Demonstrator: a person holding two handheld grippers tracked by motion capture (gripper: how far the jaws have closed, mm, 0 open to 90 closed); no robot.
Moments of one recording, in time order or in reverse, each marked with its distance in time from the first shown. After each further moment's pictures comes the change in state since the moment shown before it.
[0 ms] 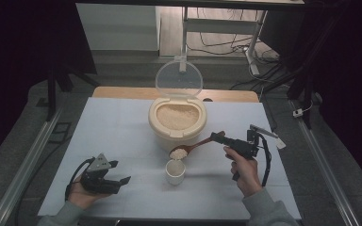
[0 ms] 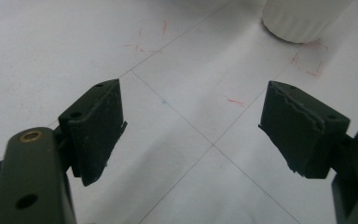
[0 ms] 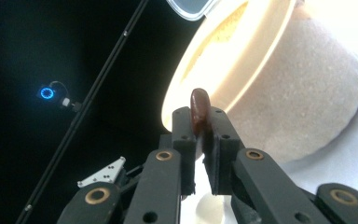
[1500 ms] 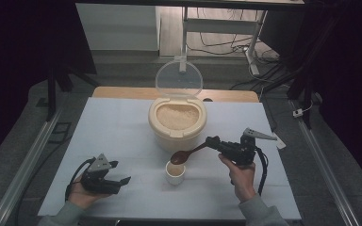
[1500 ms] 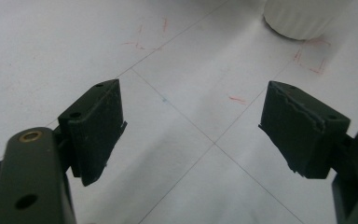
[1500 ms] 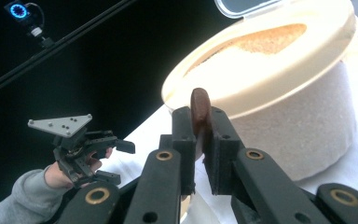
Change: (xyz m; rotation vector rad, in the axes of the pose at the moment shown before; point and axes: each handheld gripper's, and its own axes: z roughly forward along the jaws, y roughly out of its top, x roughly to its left) left arm 0.000 0.000 0.001 0.007 0.003 0.004; right arm 0.025 -0.020 0.004 0.008 -0.036 -0.484
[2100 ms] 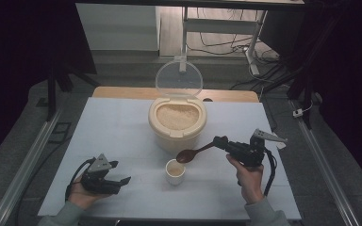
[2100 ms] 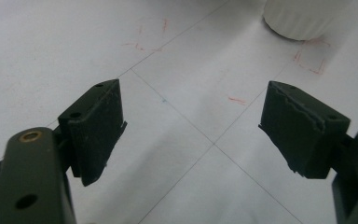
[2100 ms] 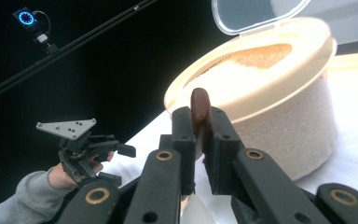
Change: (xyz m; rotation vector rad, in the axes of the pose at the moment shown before) left arm -0.001 0.000 0.000 -0.001 0.004 0.003; right arm 0.001 0.006 -0.023 -0.036 -0.004 -0.028
